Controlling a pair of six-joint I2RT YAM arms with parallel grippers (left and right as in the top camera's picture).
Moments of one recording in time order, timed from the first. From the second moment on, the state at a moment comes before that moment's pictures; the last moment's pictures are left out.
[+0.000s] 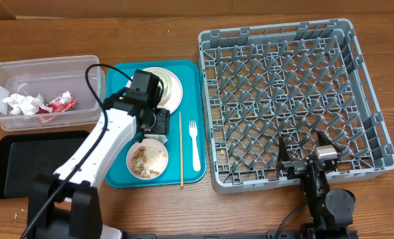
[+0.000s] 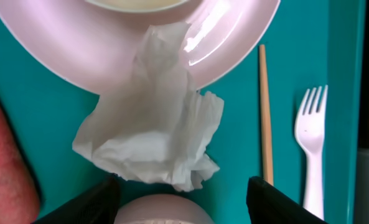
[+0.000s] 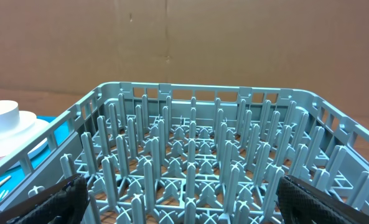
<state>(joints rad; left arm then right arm) -0.28 1.63 1.12 -0.78 0.01 -0.24 0.10 0.01 0.02 -0.03 -0.04 -0.02</state>
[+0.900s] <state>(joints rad) -0.28 1.76 1.13 -0.77 0.00 -0.23 0.10 0.01 0.02 -0.03 -0.04 -0.02</state>
